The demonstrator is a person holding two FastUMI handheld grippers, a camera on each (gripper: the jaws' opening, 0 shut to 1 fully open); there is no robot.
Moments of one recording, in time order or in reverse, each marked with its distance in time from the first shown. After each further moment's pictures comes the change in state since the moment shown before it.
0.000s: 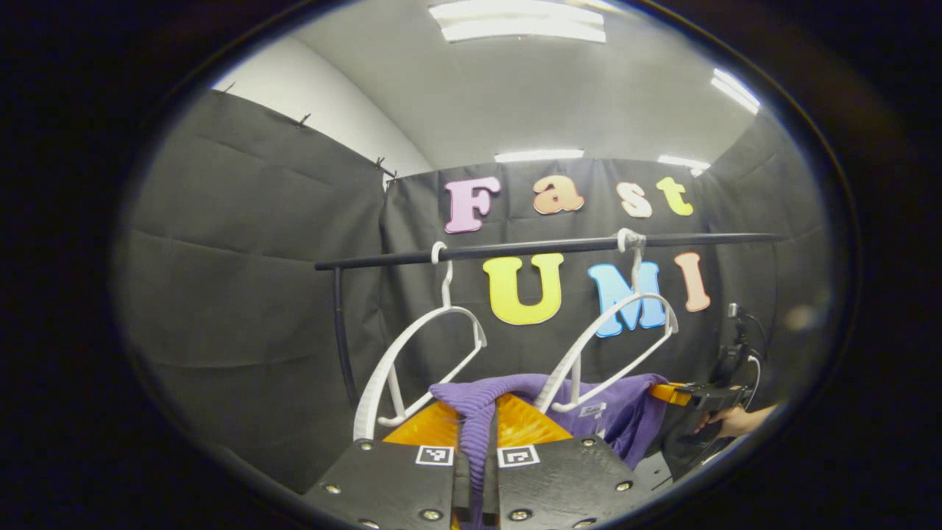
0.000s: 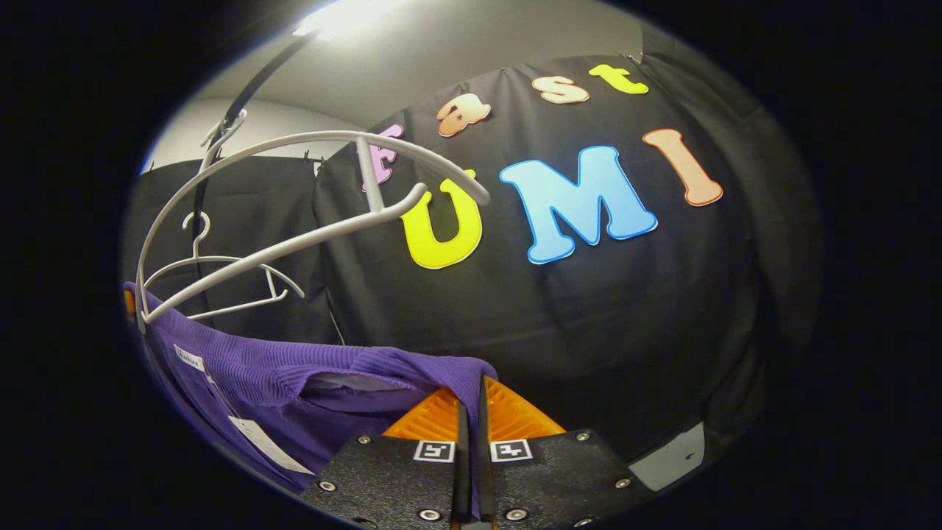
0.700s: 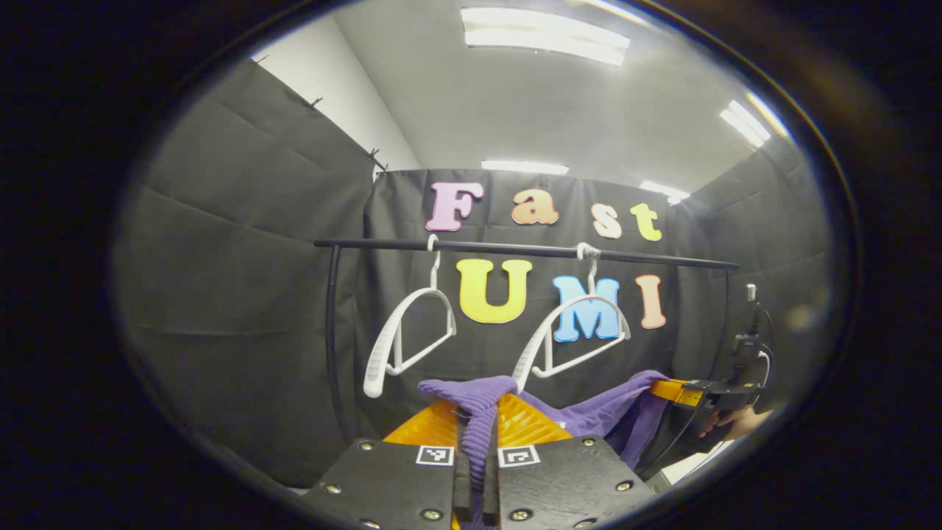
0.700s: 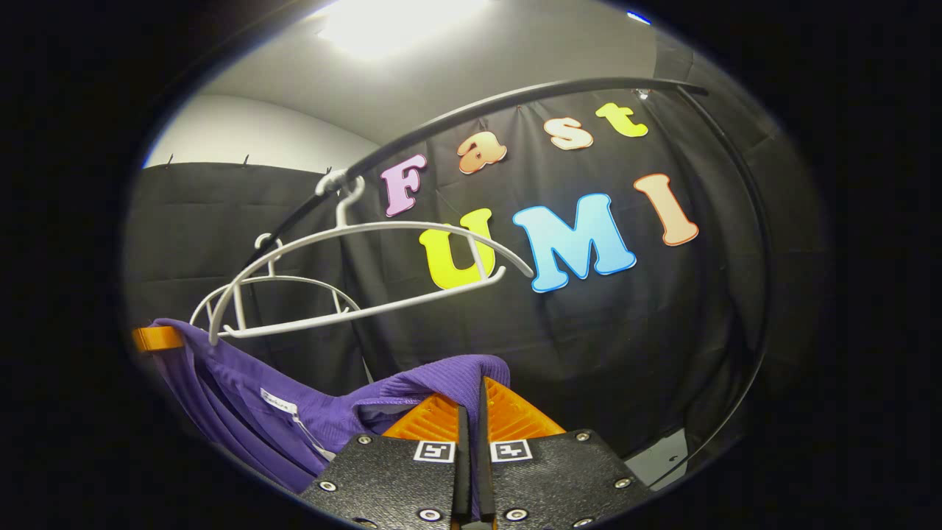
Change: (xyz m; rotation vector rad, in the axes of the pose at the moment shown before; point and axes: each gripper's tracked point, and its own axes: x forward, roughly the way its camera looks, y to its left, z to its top) left arm -0.066 -0.008 -0.019 -0.147 -0.014 -0.167; right arm -0.151 0.064 0.038 -0.055 -0.095 -0.015
